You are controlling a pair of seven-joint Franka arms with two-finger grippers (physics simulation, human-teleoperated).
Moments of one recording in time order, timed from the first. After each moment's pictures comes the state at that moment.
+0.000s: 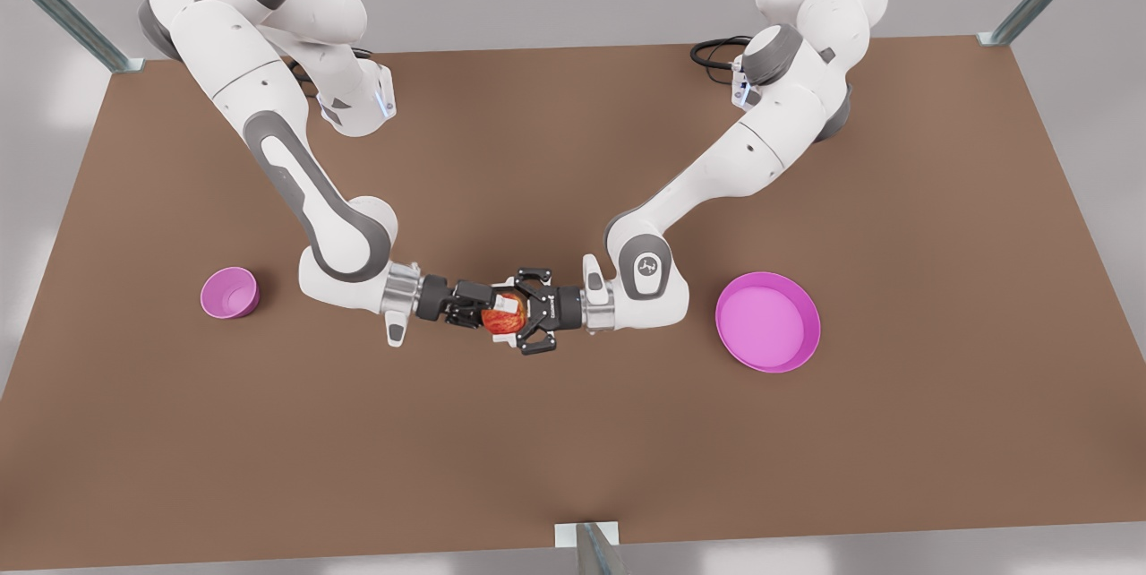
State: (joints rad) left arm -0.27 1.11 -0.68 -1.11 -1.51 2.41 2.36; right arm -0.19 0.53 0.66 -1.83 1.46 2.42 -0.76
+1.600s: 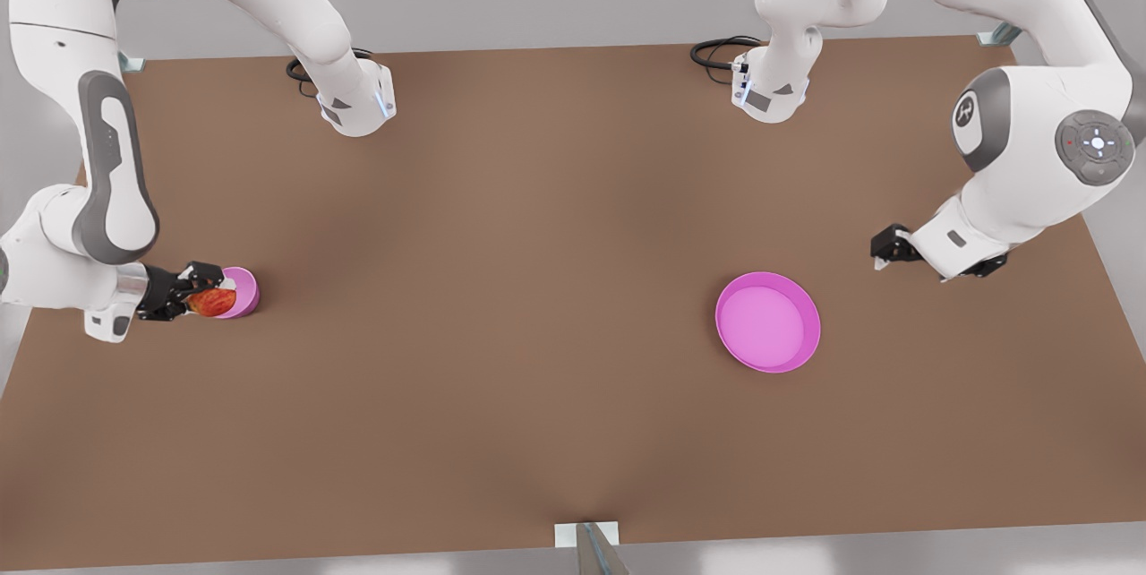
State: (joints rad) left arm -0.11 0.27 0.04 -1.32 0.03 1.58 0.16; right arm -0.92 0.44 0.65 -1.81 -0.01 1.88 -0.78
